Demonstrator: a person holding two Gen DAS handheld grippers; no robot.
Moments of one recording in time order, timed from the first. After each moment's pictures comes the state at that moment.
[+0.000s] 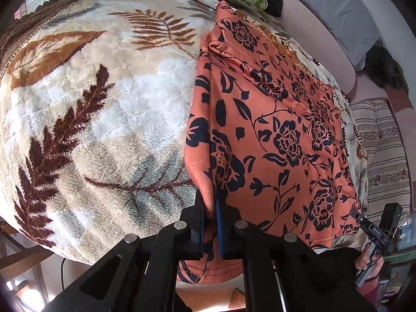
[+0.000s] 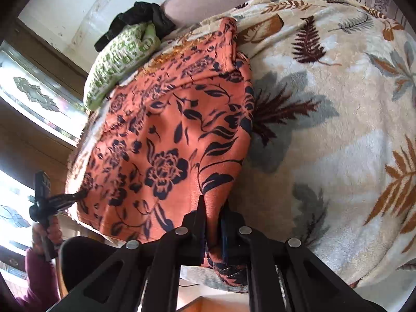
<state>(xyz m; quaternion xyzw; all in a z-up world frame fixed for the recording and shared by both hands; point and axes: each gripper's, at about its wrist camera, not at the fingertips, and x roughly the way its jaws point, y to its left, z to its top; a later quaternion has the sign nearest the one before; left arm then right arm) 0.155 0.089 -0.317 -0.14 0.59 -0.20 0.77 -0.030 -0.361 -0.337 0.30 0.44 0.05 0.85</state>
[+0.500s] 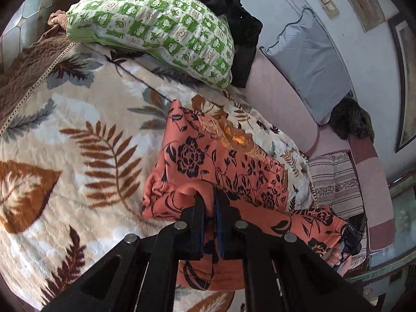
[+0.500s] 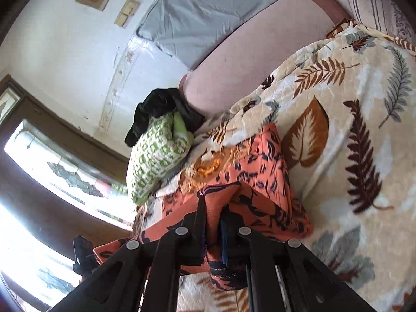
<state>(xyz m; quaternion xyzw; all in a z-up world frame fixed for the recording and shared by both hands) 0.324 0.077 -0.200 -0.23 0.51 -0.24 0.79 0.126 -0.455 -0.232 0.44 0.27 0.05 0.85</state>
